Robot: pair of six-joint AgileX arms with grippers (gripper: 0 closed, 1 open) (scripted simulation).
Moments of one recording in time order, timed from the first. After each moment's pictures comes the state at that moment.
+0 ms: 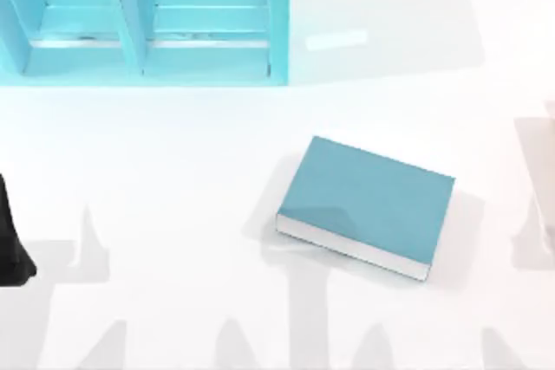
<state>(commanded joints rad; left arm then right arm) 0.00 0.00 0.00 0.00 0.00 0.00 -0.04 0.12 0.15 -0.07 0.01 -0.03</state>
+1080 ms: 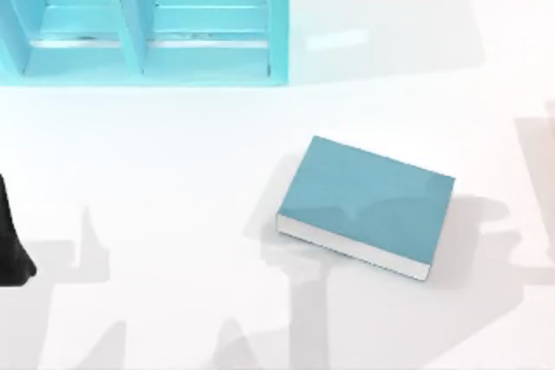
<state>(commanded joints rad) 0.00 0.00 0.00 0.00 0.00 0.00 -0.36 1.57 1.46 -1.12 0.00 -0.33</state>
